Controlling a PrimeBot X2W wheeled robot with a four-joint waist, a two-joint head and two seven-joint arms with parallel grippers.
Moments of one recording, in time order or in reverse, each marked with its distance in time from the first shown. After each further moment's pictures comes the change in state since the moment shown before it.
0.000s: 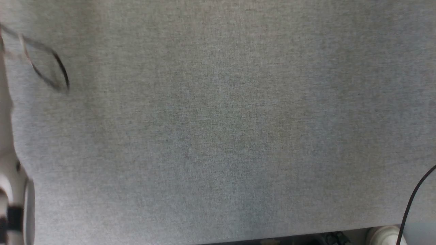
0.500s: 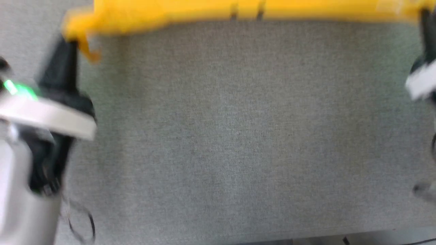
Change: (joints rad) left arm 0.776 0.066 0.016 -0.395 -0.064 0.077 0.056; right arm 0.721 -0.011 -0.215 -0.361 0.214 0.000 0.088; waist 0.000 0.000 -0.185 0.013
